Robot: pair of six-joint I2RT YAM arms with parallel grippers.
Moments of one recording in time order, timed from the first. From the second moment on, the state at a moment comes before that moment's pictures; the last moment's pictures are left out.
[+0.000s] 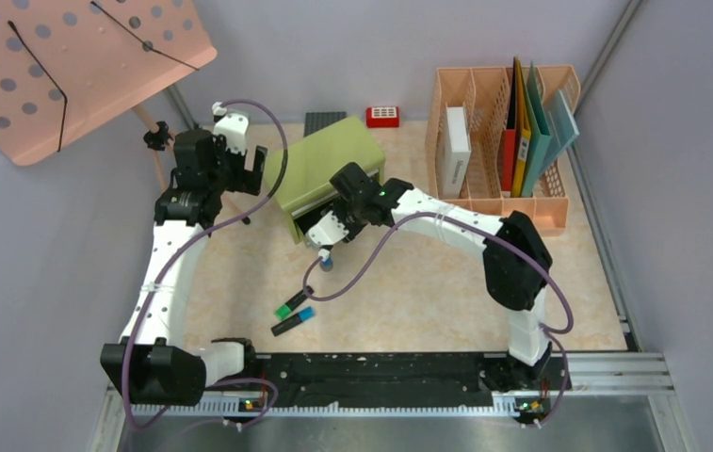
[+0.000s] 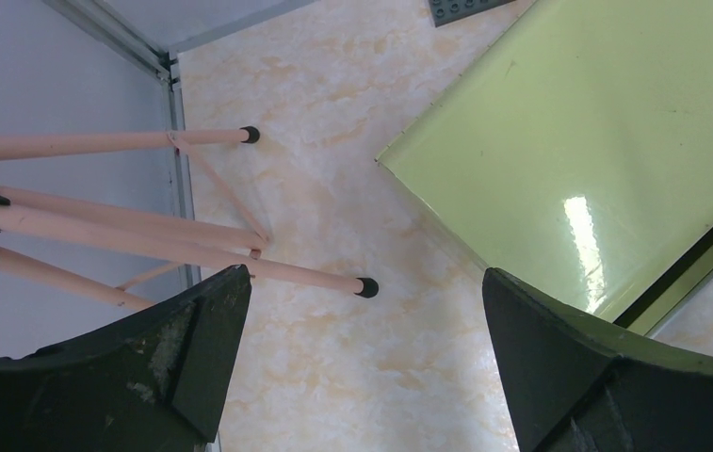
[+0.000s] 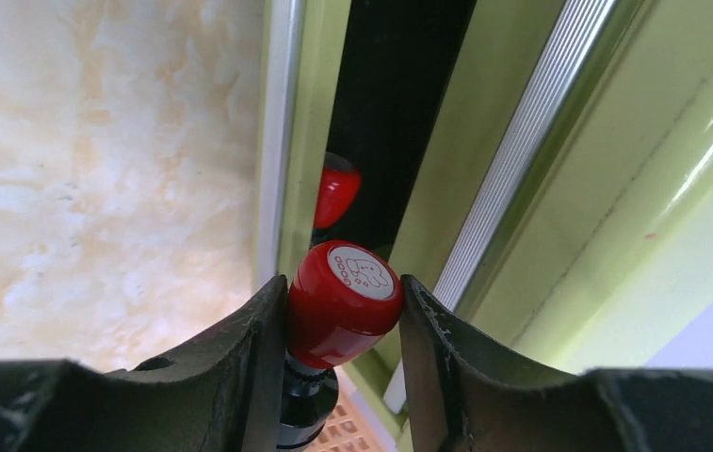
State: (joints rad) left arm -0.03 1.19 1.25 -0.50 0.05 0.27; right arm 0.90 1.95 1.65 -0.62 0.03 -1.50
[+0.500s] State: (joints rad) left arm -0.03 1.19 1.25 -0.49 0.04 0.27; right arm 0.88 2.04 1.66 -0.55 0.04 -1.67
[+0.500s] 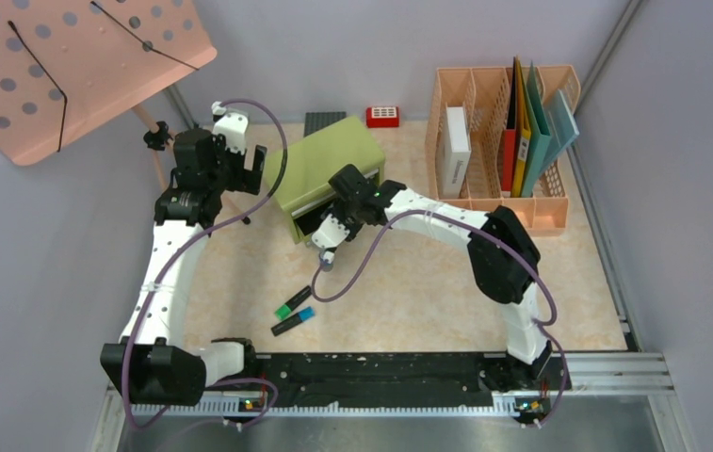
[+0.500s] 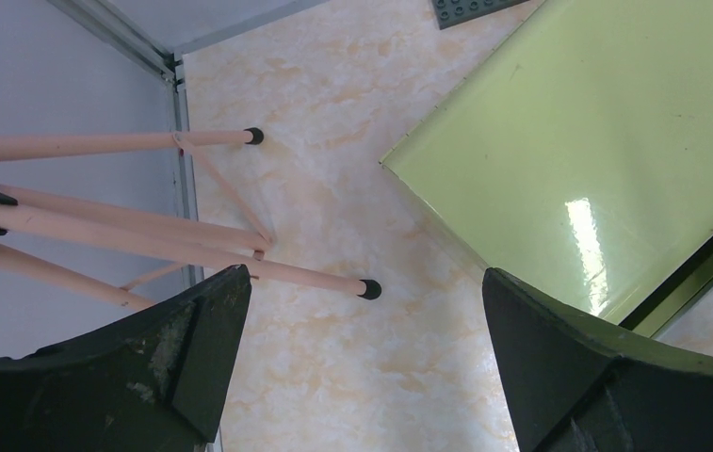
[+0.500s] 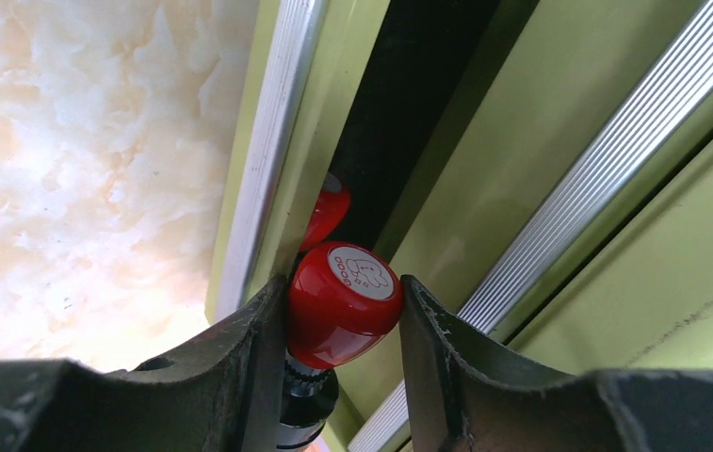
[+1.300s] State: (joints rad) left arm -0.03 1.20 1.25 -0.49 0.03 0.27; right arm 0.88 2.06 1.66 -0.50 0.05 -1.79
